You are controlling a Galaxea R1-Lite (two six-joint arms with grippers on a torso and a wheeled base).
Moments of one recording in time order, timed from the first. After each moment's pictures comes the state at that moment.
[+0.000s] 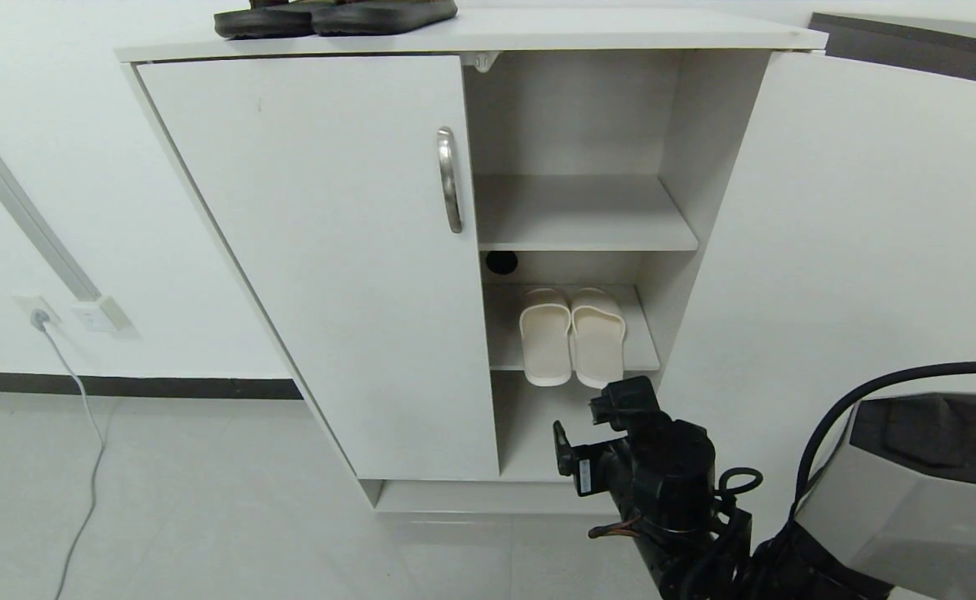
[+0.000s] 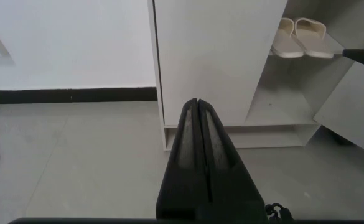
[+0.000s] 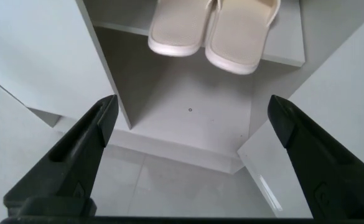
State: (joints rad) left arm 0.00 0.00 0.00 0.00 -0.01 0.01; right arm 0.85 2.17 -0.71 -1.31 -0.65 0.06
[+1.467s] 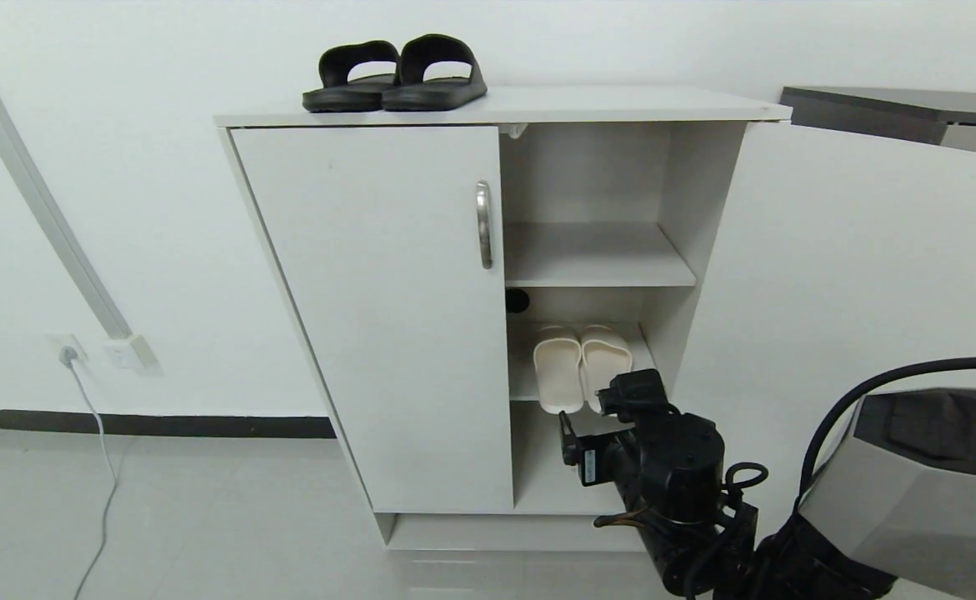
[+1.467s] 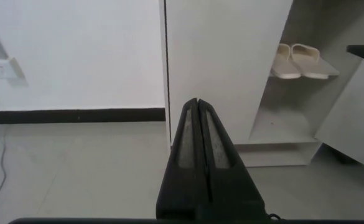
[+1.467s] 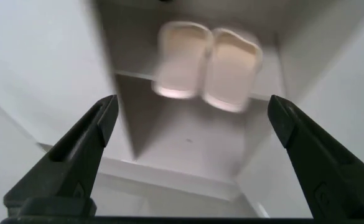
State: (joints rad) left arm 0.00 0.00 0.00 0.00 -0.01 0.00; right arm 0.83 2.16 -0.71 -1.34 -0.65 0.06
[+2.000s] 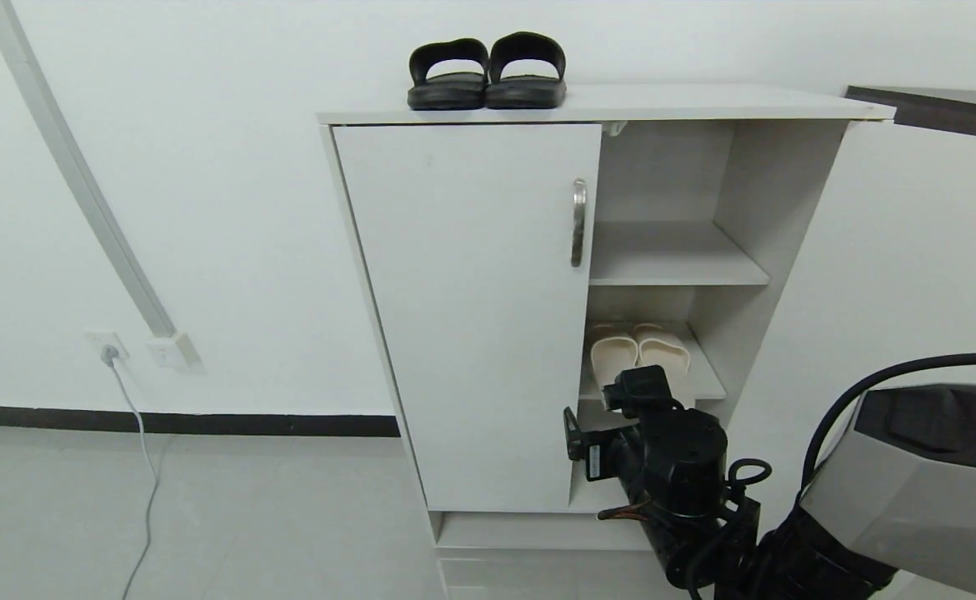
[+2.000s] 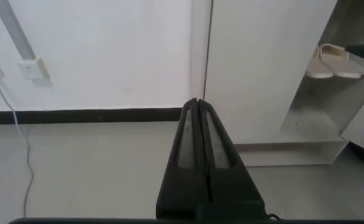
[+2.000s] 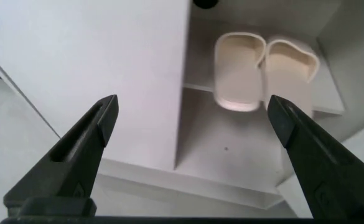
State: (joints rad) left arm 0.00 0.00 0.00 0.00 -0.01 0.00; right arm 0.82 2.16 -0.71 -1.34 -0.64 0.06
